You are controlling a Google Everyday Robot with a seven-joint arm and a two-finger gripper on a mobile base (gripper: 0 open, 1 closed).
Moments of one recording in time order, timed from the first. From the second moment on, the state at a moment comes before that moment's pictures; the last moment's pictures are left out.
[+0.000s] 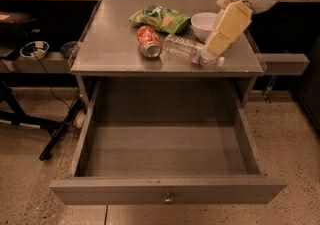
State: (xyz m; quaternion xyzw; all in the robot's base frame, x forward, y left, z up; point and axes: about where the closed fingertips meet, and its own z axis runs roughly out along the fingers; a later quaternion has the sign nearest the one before) arm 0.543 -0.113 1.010 -0.56 0.78 0.10 0.26
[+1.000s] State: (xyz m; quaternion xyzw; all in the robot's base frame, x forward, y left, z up) arm 0.563 -0.057 1.026 -0.57 0.75 0.07 0.33
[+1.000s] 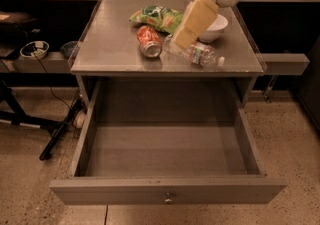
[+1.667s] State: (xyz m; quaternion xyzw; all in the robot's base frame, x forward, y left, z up) arm 0.579 -0.040 1.023 -0.55 0.76 0.04 0.34
